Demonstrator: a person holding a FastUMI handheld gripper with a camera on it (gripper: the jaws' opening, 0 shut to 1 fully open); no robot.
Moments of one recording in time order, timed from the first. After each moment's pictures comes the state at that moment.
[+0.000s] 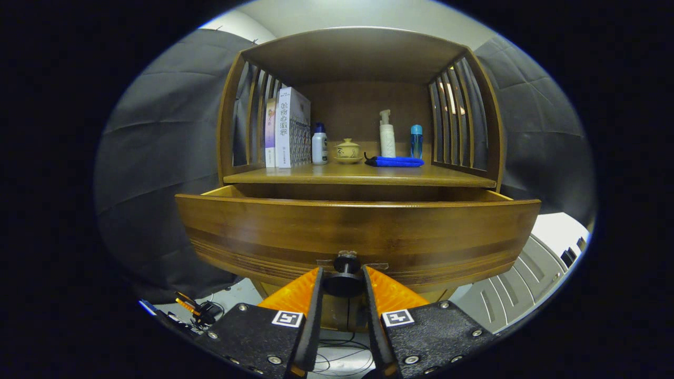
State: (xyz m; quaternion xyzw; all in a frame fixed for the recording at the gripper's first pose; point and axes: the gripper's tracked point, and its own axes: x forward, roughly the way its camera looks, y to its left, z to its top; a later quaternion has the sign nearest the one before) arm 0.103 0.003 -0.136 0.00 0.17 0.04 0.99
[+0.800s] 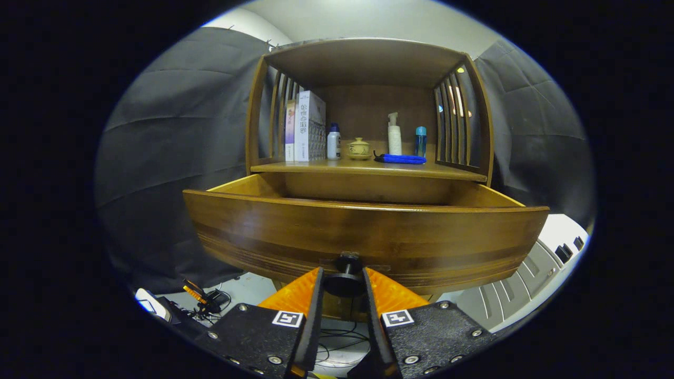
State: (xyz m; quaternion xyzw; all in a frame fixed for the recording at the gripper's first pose) arm 0.034 0.008 -0.143 -0.02 0.16 0.07 0.98
